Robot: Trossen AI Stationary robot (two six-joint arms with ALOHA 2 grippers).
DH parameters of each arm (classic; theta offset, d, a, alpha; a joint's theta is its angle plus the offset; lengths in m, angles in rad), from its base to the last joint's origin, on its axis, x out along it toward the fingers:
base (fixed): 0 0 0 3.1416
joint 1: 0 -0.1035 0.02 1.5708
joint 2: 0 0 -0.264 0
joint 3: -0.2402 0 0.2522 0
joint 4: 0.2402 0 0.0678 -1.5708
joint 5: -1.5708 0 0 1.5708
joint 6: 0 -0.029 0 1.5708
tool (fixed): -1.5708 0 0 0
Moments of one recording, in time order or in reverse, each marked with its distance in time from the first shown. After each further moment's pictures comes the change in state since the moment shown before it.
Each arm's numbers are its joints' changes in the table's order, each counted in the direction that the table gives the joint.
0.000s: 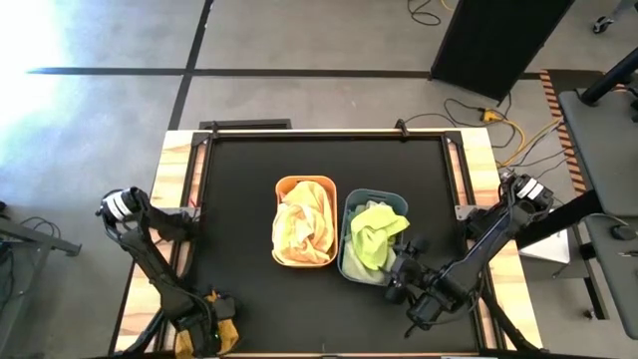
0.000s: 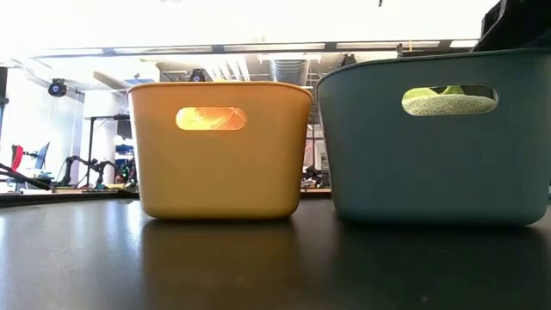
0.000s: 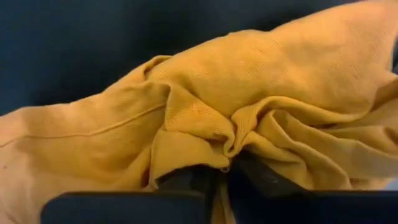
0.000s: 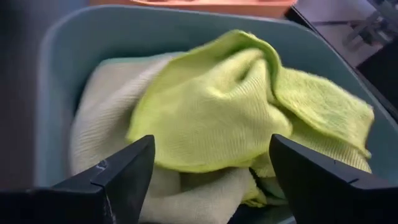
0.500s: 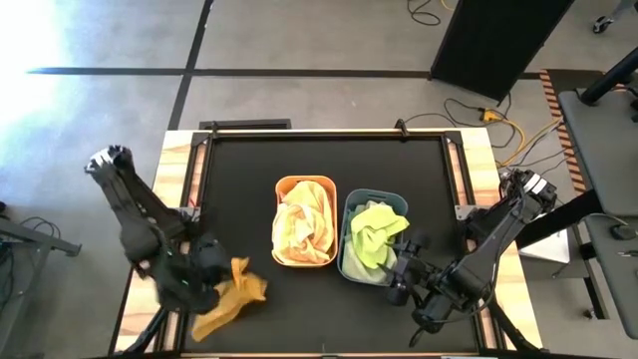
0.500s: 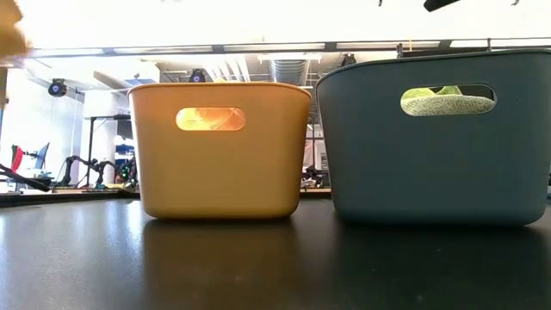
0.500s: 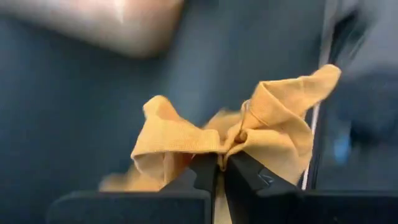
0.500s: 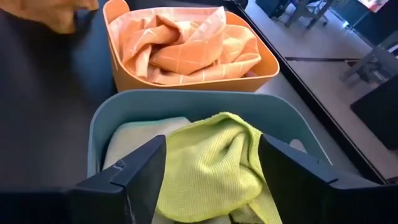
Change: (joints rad) left arm -0.118 -0.535 -0.060 0.321 -0.556 -0.190; right arm 0.000 -0.055 -0.208 0.112 0.071 0.220
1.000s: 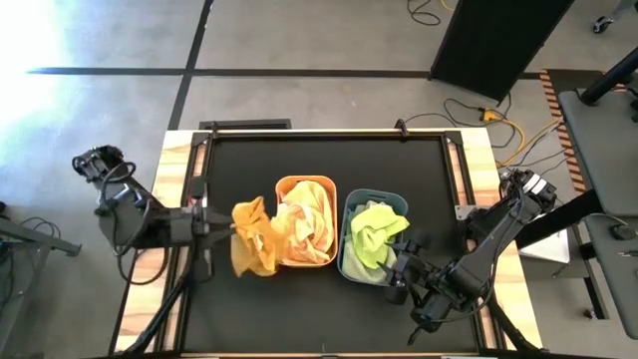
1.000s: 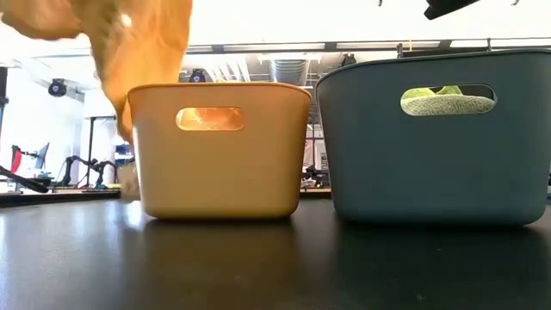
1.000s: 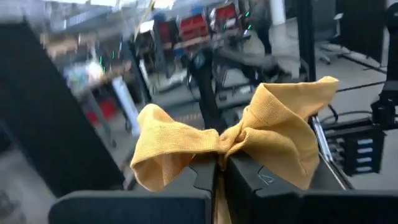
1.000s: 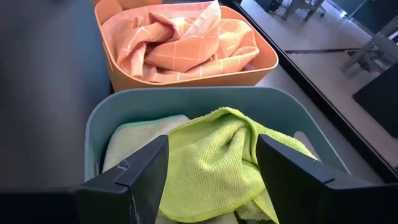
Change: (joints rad) left arm -0.161 -0.132 -0.338 -0.580 -0.530 -1.376; right arm 0.003 0.003 0.019 -0.006 0.002 -0.064
